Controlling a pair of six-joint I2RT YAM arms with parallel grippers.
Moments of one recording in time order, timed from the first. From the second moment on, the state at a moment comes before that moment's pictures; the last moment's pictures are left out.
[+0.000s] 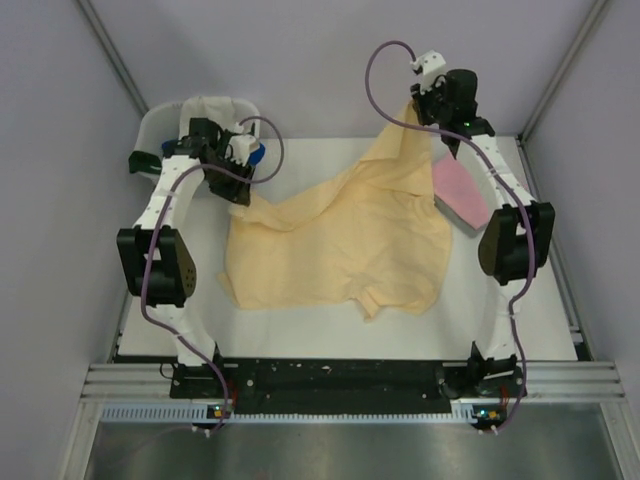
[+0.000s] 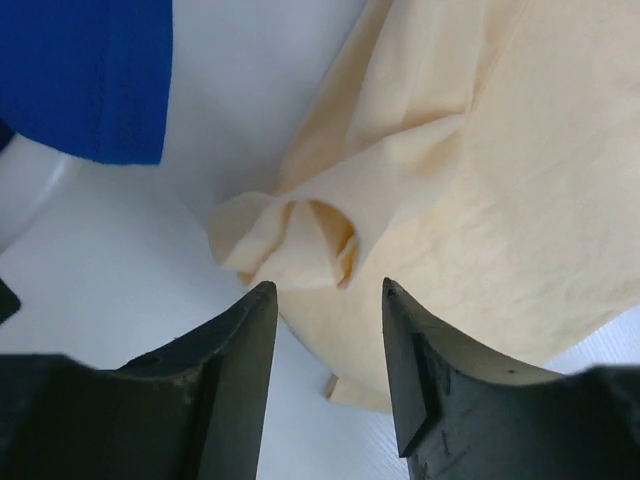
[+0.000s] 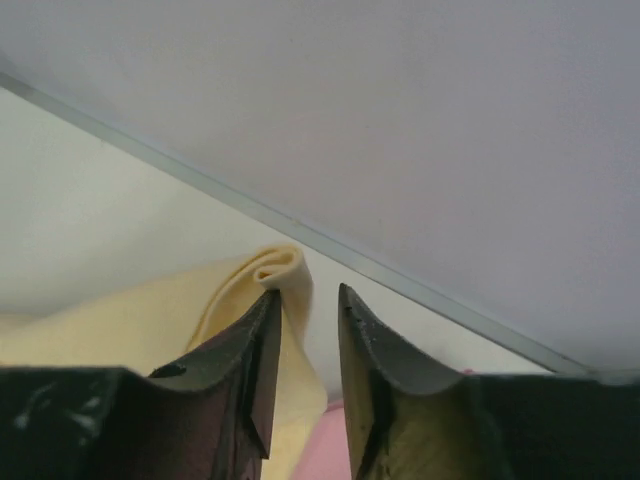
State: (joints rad) left arm -0.01 1.86 1.72 -0.98 0.36 0.44; right arm 0.17 2.02 1.95 -0.17 -0.15 -0.34
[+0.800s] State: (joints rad) left arm 0.16 1.56 1.25 -1.08 0.29 0.60; right arm 0.38 1.21 0.86 -0.56 -0.04 0.38
